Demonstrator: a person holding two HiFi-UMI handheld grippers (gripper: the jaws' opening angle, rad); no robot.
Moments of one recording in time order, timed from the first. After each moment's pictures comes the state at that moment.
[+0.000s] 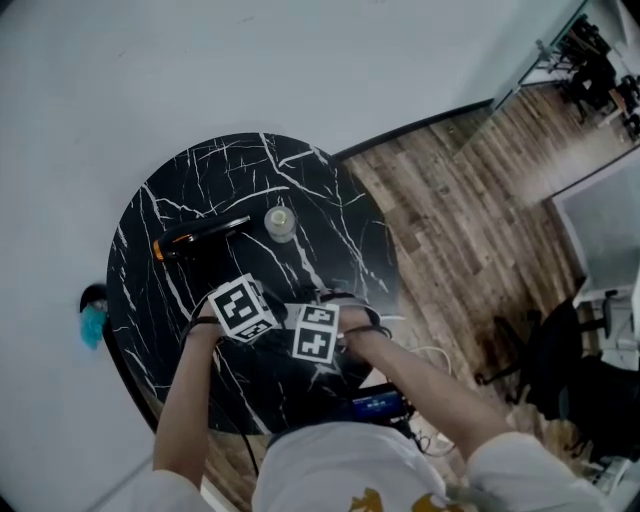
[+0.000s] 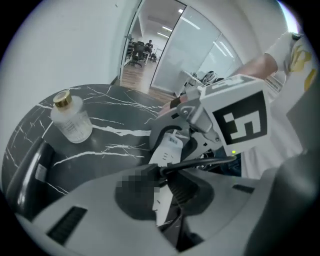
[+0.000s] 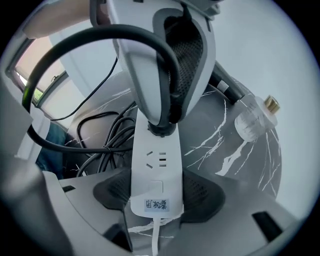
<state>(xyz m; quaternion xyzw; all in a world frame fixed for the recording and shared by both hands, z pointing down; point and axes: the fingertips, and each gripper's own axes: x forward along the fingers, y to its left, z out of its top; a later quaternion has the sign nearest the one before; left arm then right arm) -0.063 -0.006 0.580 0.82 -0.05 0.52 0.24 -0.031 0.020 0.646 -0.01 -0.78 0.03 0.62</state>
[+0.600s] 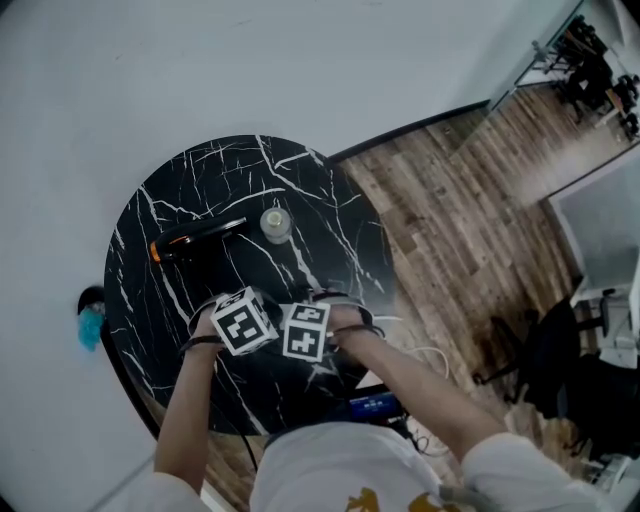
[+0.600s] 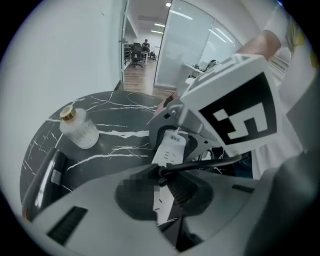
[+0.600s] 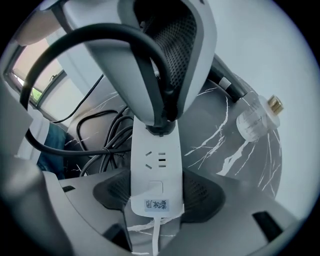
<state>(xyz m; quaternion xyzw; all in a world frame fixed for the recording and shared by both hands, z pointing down) -0.067 -0.009 0.578 0.81 -0.09 0.55 0.17 -0.032 0.017 0.646 -0.01 -0.77 0.03 0.64</state>
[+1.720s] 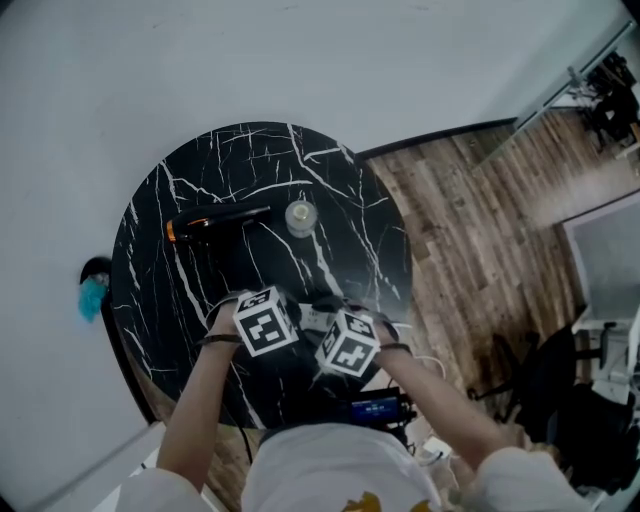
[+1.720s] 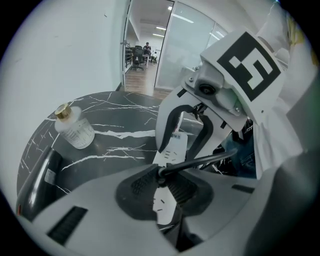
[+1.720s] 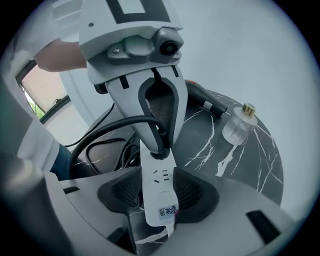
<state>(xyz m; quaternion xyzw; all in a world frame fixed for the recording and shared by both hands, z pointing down) -0.056 0.008 0.595 0.82 -0.10 0.53 0.20 -0.037 0.027 0.610 0.03 -0.85 0.08 0.51</state>
